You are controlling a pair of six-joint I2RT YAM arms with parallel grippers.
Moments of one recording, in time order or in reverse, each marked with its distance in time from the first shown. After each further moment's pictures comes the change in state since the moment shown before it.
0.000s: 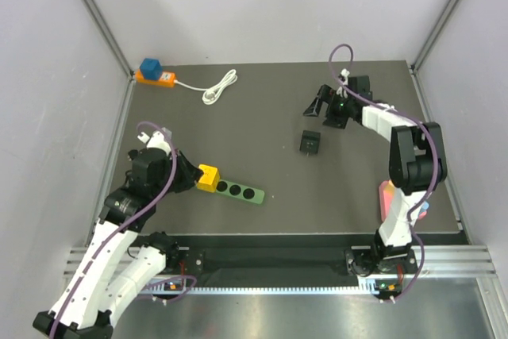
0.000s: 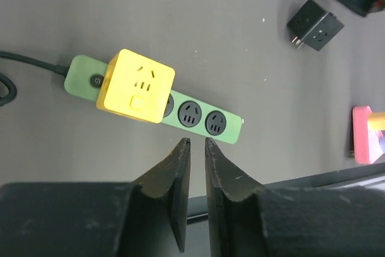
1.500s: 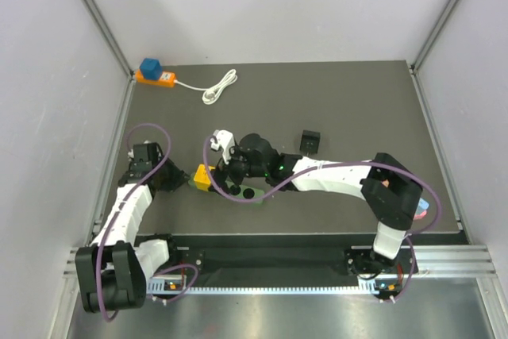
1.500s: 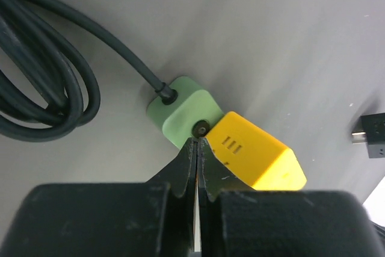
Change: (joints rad) left arm 0.482 0.391 -0.245 0.303 0.211 -0.112; right arm 0.924 -0.169 -0.145 0.343 0.239 -0.488
